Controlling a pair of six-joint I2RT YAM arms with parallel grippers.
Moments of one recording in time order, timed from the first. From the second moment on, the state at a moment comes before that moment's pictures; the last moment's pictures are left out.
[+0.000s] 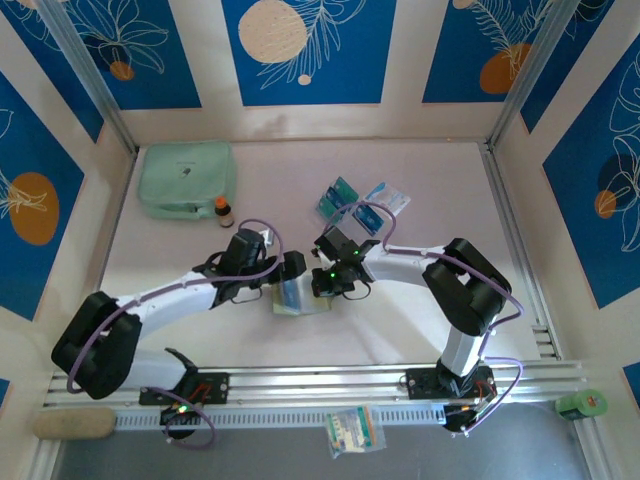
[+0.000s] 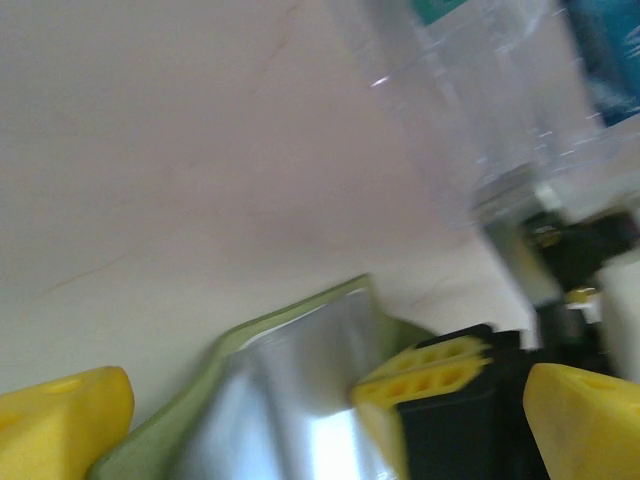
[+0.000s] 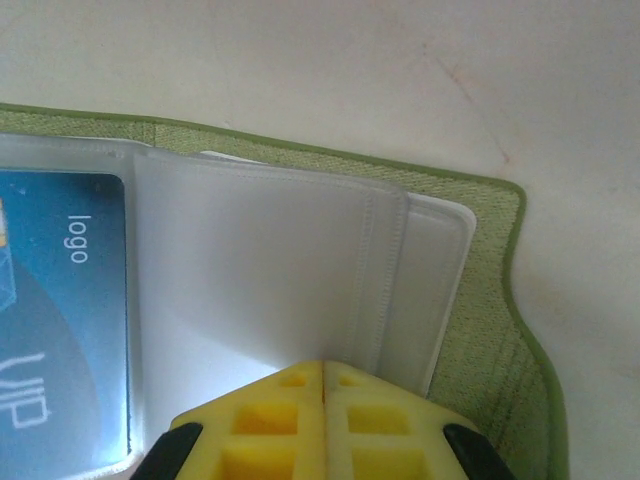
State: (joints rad) left arm -0.62 1.33 0.61 0.00 0.22 -0.81; right arm 0.80 1.76 0.97 -0.37 -0.28 0.57
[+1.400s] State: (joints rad) left arm -0.69 1.31 0.59 0.22 0.30 -1.00; right arm 0.52 1.46 0.82 -0.50 -0.35 0.59
